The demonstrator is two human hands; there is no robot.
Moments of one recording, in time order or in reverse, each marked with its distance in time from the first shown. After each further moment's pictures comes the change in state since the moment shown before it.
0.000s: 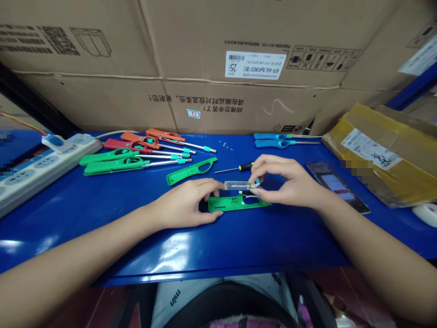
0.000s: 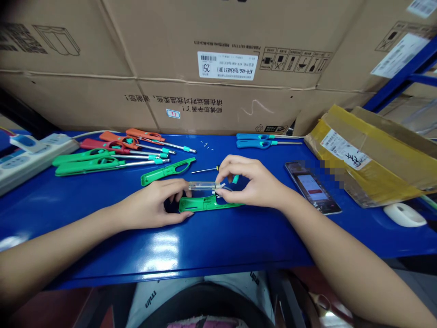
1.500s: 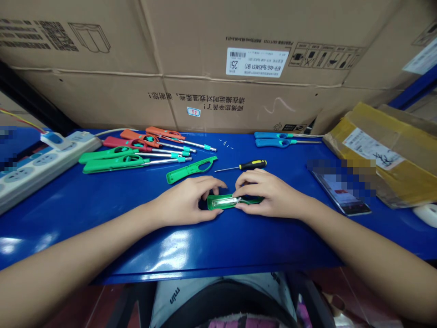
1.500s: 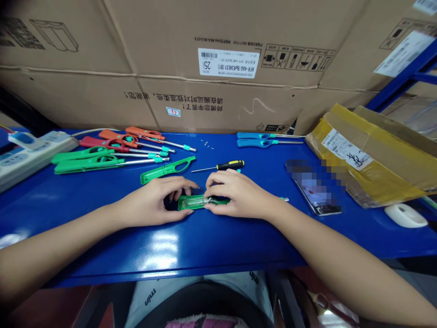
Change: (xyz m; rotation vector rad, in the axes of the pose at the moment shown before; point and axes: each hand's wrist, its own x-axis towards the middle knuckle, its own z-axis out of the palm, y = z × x) left_hand 0.001 -0.001 0.002 -0.036 0.024 -0.002; right_hand -0.005 0.009 0.031 -0.234 -0.195 -0.114
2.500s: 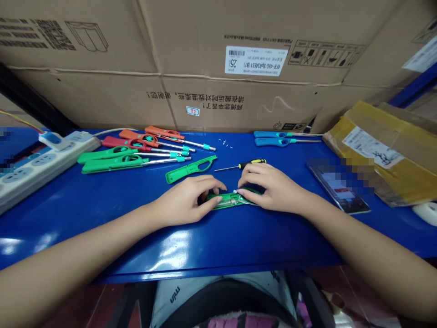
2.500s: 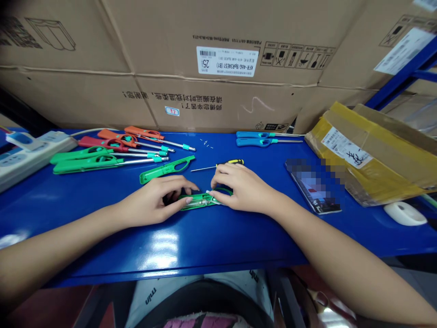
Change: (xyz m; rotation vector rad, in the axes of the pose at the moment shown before) left_hand 0.002 0.004 0.001 0.002 0.018 -0.006; right_hand 0.000 0.003 -0.006 -0.062 -0.012 0.181
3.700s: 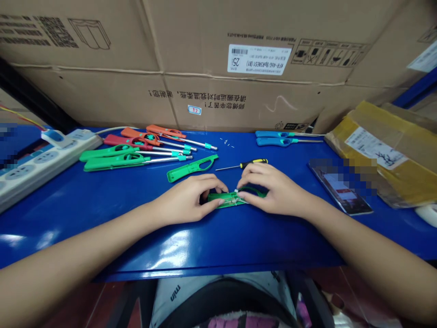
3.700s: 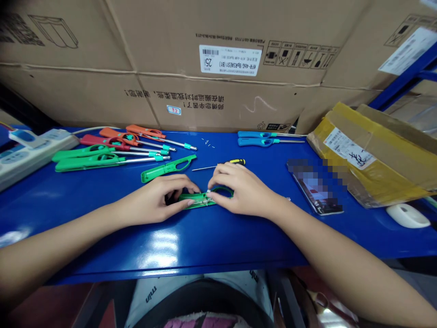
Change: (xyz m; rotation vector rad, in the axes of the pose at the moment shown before) left_hand 0.002 -0.001 0.000 -0.052 -0.045 -0.036; right_hand 0.000 -0.008 -0.002 0.035 -0.001 0.017
